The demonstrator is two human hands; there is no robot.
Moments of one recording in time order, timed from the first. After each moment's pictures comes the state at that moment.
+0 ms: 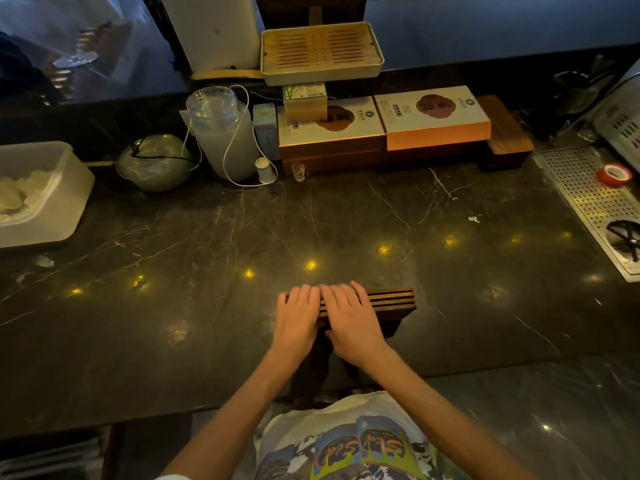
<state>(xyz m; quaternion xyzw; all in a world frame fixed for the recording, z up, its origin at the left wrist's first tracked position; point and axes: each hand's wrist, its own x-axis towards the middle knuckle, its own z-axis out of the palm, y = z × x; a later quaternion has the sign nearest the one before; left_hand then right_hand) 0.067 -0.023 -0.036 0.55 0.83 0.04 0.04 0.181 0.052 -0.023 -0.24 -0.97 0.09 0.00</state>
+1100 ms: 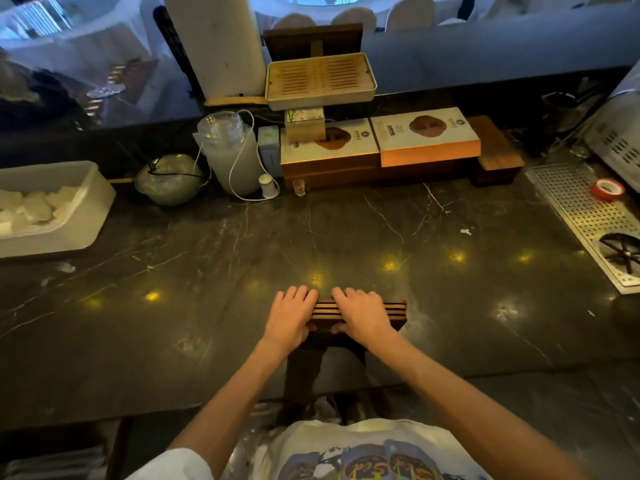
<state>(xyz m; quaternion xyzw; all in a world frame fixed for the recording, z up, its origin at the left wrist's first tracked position) 0.061 -0.014 -0.032 0.60 0.80 -0.01 0.06 0.195 0.097 -0.022 -0.26 -0.96 0.10 -0.06</state>
